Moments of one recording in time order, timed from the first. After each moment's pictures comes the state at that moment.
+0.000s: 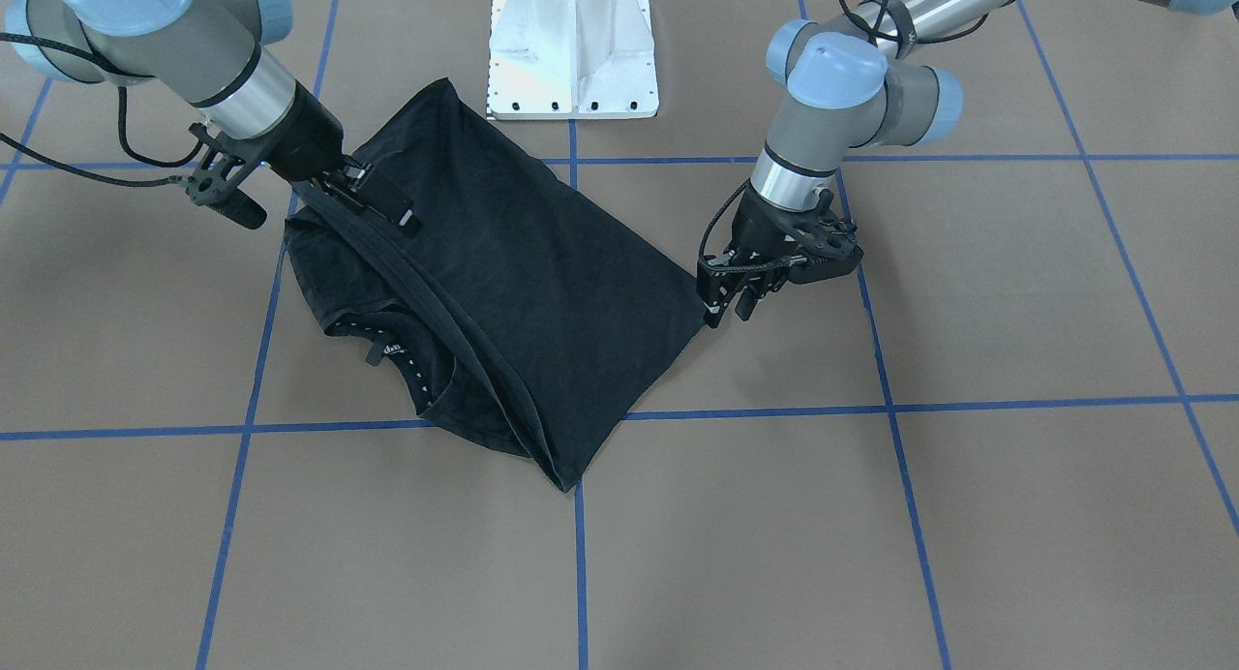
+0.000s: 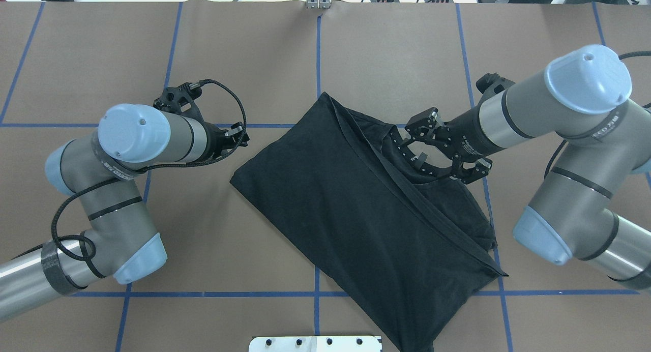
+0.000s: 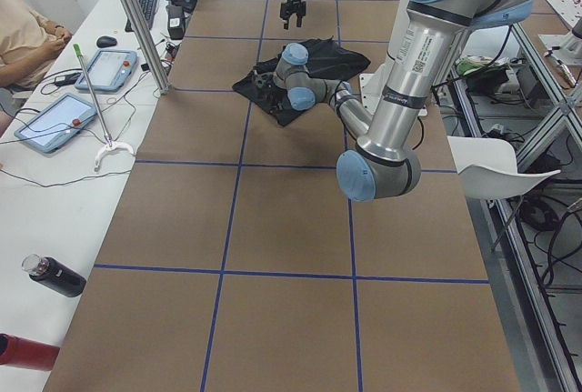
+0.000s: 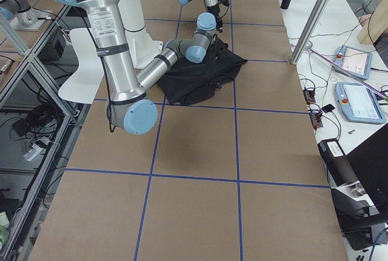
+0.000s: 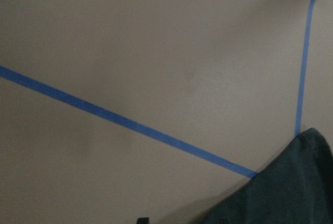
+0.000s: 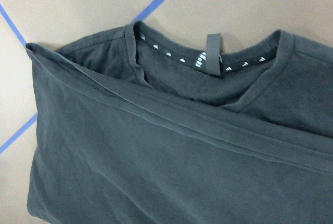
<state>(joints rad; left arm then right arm) -0.57 -2.01 -1.72 -2.02 -1.70 -1.65 0.74 -1.25 1.94 -1.18 2.16 1.85</state>
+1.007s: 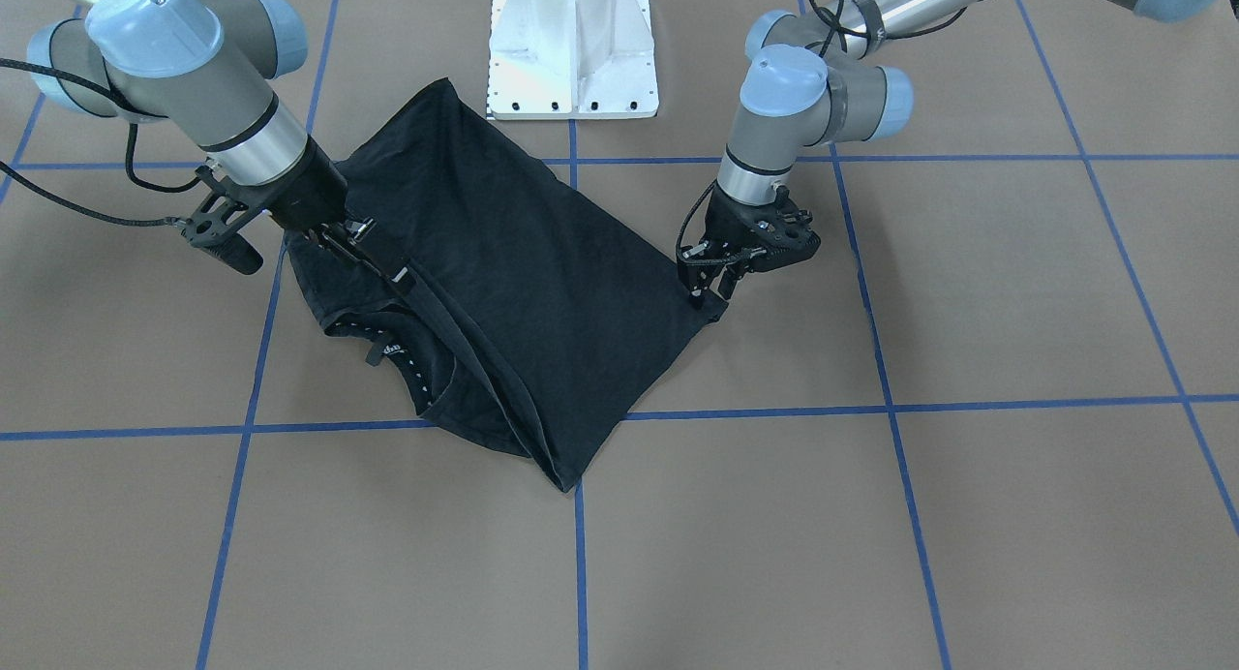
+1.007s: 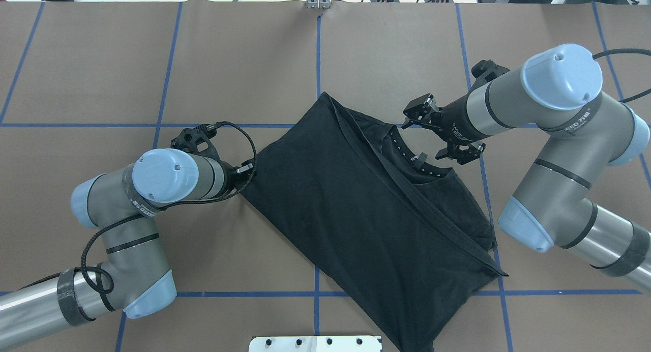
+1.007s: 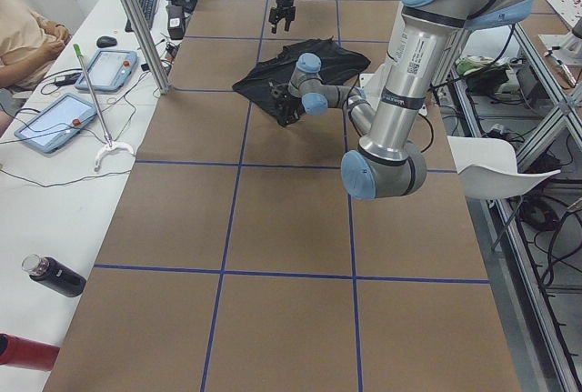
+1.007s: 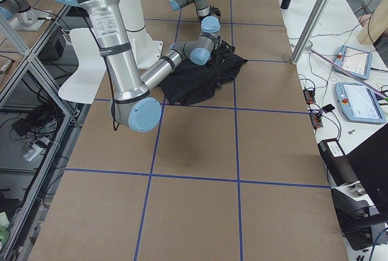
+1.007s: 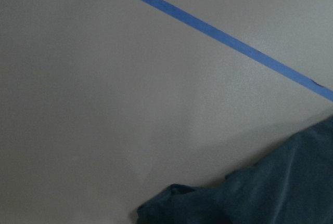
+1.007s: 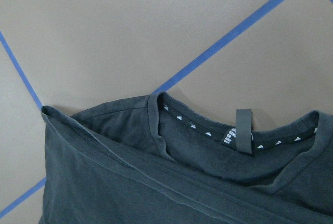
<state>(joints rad) -0.48 -2.00 -1.69 -1.99 -1.64 -1.70 0.74 -1.23 1.87 -1.18 2.04 1.81</state>
